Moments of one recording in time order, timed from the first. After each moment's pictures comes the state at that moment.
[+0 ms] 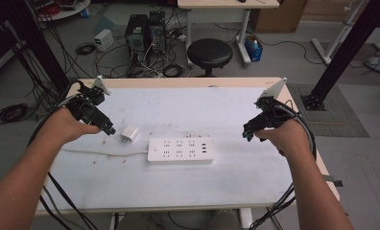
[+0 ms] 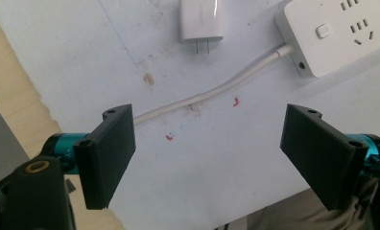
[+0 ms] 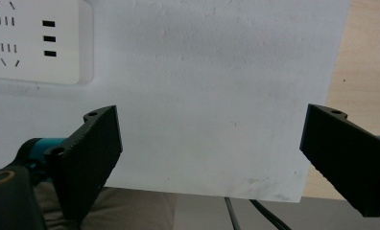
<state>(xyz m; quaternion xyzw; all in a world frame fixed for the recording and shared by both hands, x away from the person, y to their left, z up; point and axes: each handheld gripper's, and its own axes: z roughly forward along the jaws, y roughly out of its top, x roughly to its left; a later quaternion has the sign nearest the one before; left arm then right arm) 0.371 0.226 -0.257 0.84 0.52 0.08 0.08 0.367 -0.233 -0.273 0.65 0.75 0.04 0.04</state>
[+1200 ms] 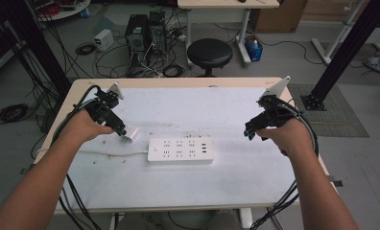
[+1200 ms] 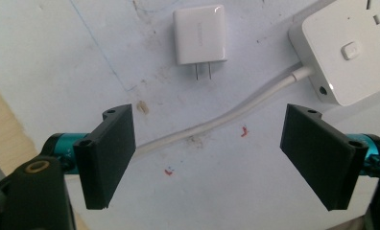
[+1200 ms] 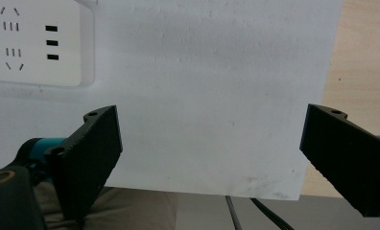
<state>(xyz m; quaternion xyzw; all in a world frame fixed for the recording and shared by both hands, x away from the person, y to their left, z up) 0.402 0.210 -0.302 0.85 0.51 0.08 0.07 0.364 -0.235 -0.267 0.66 0.75 0.05 0.04</state>
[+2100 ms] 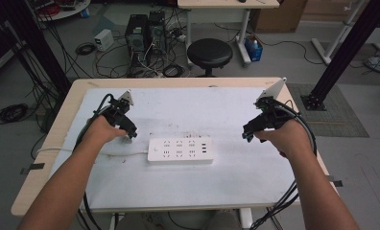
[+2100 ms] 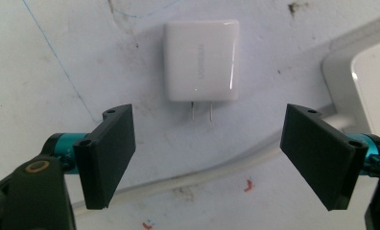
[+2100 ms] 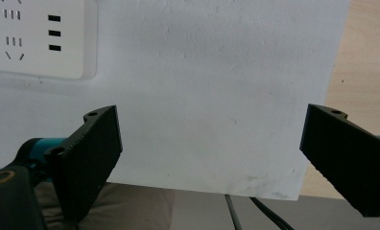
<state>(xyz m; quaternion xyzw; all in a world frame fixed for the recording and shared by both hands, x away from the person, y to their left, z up) 0.438 0.197 -0.362 0.83 0.55 0.06 0.05 0.361 -0.230 -0.269 0.65 0.76 0.04 0.05</state>
